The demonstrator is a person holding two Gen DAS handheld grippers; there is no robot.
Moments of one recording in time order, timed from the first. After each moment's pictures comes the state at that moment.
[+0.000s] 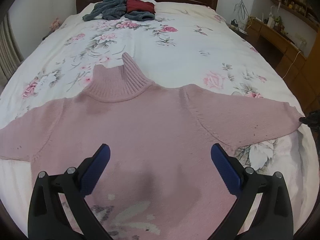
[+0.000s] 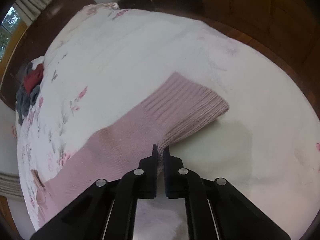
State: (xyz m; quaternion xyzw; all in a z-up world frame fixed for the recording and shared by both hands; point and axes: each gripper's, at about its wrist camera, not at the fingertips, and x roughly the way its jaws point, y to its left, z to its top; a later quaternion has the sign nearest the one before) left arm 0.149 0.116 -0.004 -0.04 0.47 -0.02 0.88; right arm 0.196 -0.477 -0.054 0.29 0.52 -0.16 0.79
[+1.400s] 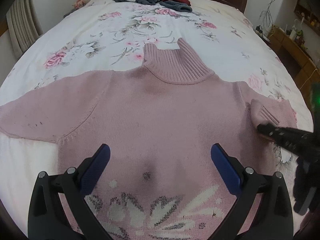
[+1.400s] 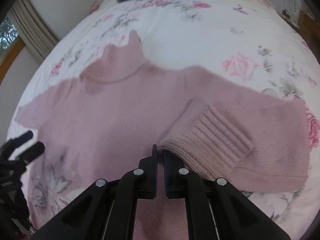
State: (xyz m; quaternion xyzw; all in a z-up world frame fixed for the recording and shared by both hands) left arm 0.131 0.234 -0.030 -0.09 0.50 0.03 0.86; right arm 0.214 0.004 -0.071 -0.01 0.55 0.18 0.82
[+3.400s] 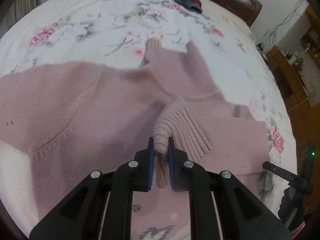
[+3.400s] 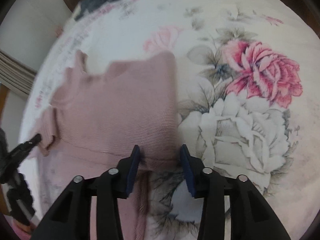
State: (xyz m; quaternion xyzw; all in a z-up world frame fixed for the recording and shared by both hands) left arm 0.189 0.268 -0.063 -0.20 0.52 0.00 0.83; right arm 0.216 -0.118 -0.087 0.11 0.59 0.09 0.79
